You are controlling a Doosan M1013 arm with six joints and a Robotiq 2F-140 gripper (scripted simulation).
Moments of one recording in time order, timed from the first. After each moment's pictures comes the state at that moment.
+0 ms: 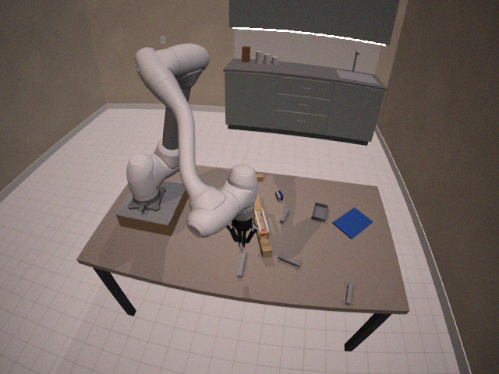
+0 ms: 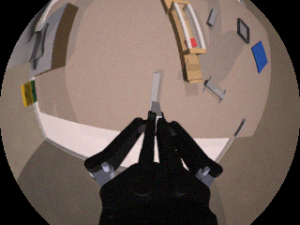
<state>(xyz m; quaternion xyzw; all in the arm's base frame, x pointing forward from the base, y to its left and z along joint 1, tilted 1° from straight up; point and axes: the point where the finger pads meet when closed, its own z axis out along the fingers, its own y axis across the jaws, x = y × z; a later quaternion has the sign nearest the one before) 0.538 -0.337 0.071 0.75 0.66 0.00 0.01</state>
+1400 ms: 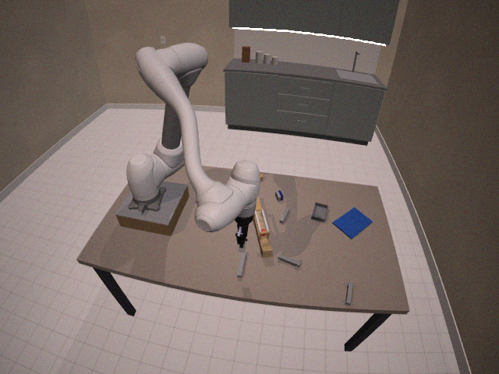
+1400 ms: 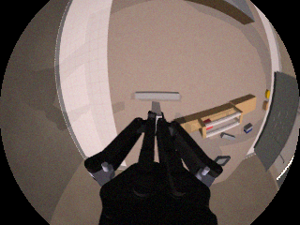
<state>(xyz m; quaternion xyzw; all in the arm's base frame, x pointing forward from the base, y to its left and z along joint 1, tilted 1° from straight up) 0.538 -0.337 0.072 0.13 0.99 -0.04 0.00</state>
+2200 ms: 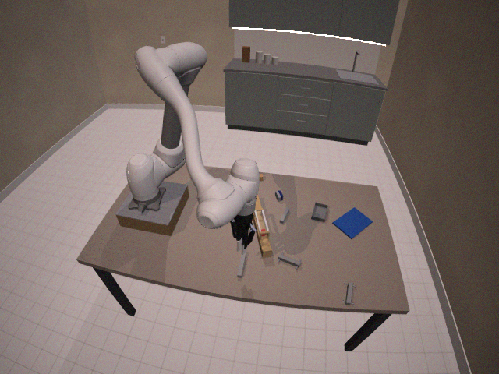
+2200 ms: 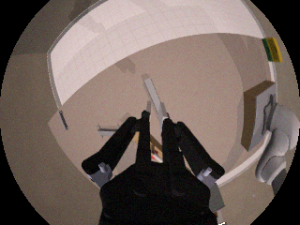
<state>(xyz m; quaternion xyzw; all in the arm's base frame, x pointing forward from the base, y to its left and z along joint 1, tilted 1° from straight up) 0.538 -0.337 0.072 -0.44 0.89 -0.05 -0.02</state>
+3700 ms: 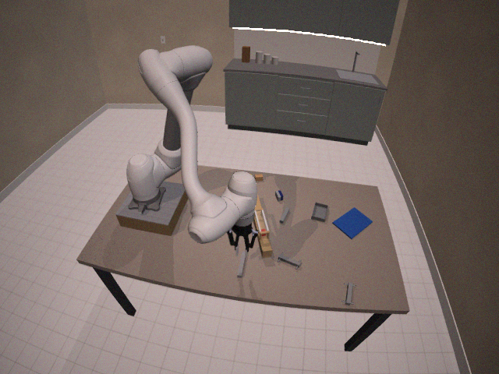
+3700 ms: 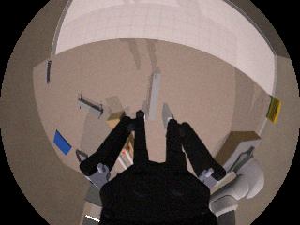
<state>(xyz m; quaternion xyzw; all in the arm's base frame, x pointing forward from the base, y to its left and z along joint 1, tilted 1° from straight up) 0.539 -0.337 0.041 -0.66 0.75 -0.01 0.00</state>
